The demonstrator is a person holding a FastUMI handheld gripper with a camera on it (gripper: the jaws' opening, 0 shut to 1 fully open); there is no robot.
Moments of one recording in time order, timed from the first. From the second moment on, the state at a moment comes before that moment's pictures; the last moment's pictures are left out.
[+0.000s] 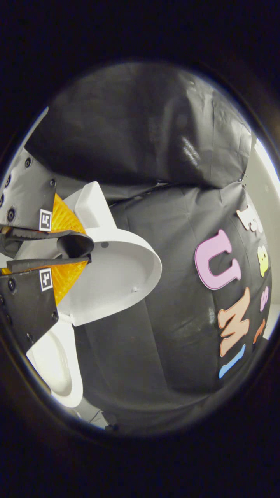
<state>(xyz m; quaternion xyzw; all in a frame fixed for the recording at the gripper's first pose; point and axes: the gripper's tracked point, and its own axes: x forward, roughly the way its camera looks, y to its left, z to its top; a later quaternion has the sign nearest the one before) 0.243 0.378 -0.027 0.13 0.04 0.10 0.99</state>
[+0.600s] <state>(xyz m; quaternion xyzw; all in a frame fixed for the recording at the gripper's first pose) 0.254 0.384 -0.024 0.12 0.04 0.09 0.99</state>
